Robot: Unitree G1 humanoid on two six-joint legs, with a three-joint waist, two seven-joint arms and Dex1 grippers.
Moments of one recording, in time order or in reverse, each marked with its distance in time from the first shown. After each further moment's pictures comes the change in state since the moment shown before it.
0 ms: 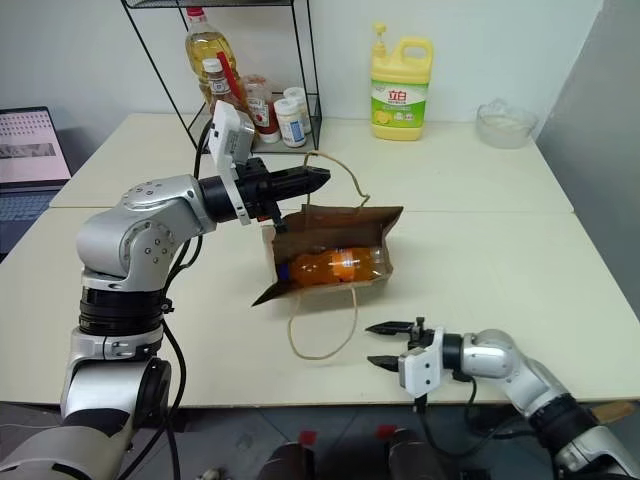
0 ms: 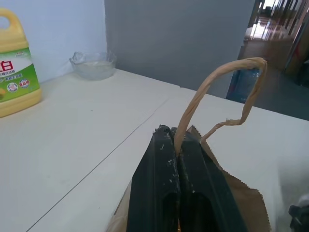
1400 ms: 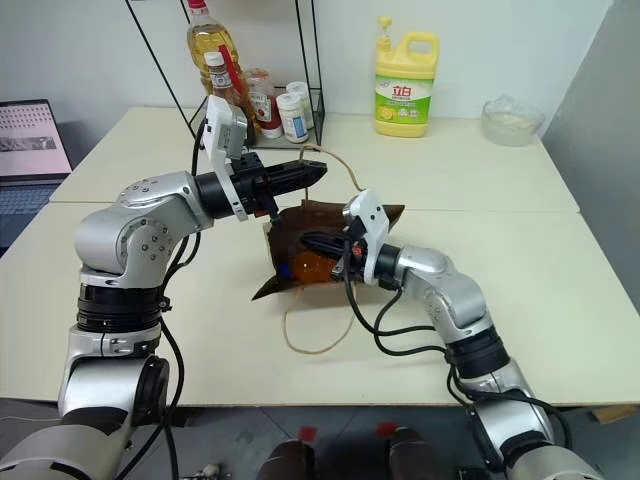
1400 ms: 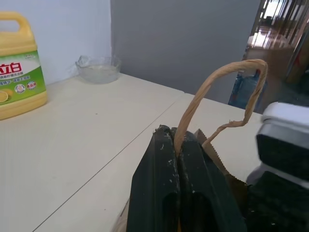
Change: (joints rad) left arm -0.015 0.005 0.004 0.041 -0.019 -0.044 -0.004; right arm -0.444 0.511 -0.201 -0.066 0.578 1.217 -0.006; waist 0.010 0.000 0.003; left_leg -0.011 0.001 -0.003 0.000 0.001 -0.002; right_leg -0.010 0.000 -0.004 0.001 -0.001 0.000
